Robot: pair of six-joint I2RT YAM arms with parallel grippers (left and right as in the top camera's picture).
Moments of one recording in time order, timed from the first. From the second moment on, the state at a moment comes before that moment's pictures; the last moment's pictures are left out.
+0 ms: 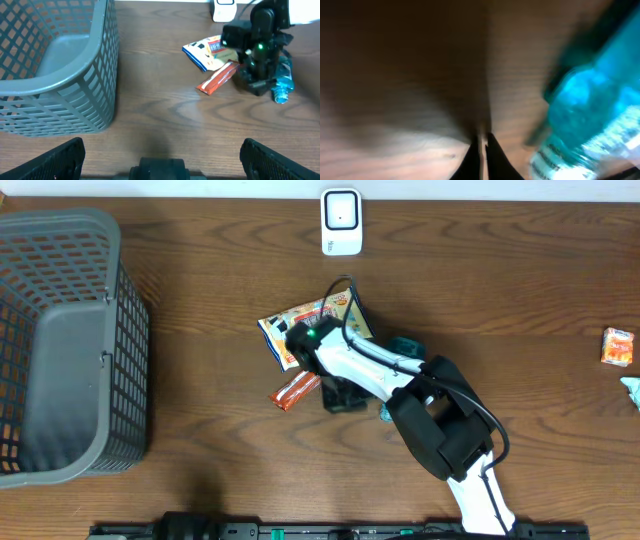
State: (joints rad) left arm -0.06 0.26 1.41 -1.70 -0.01 -0.04; right arm 0.77 2.22 1.57 -1.27 0.16 0.69
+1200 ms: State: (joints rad) left arm -0.06 0.26 1.41 -1.70 -0.01 -0.04; right arm 0.36 1.96 1.43 -1.26 0.33 0.79
